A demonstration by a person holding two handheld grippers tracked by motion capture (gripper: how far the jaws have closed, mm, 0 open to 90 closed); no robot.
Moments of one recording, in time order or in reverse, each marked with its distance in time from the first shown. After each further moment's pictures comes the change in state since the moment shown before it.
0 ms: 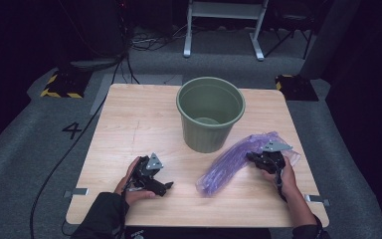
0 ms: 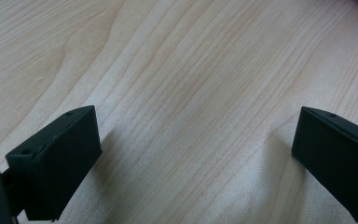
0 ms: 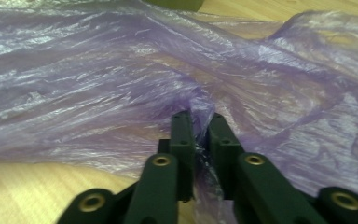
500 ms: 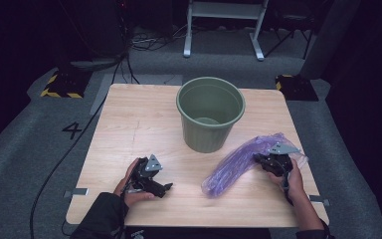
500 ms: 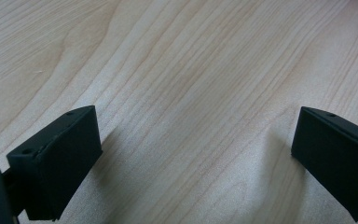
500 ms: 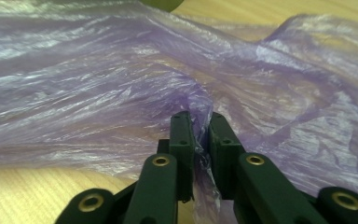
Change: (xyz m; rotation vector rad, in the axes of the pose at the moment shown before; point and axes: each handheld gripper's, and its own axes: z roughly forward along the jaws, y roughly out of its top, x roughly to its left) left arm -0.002 -0.003 -0.003 0.000 0.001 -0.004; right arm -0.006 -0.008 -0.020 -0.001 -0.037 0.008
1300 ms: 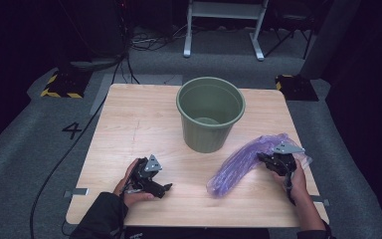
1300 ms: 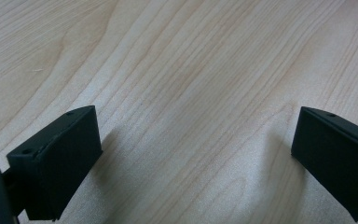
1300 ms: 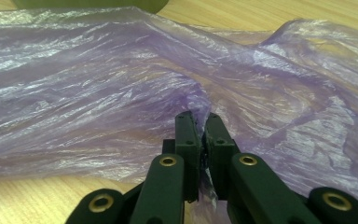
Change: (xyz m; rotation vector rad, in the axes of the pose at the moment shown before) left arm 0.000 -0.001 -0.001 0.000 -0.002 0.005; right arm -0.007 -0.002 -0.006 -0.009 -0.029 0.018
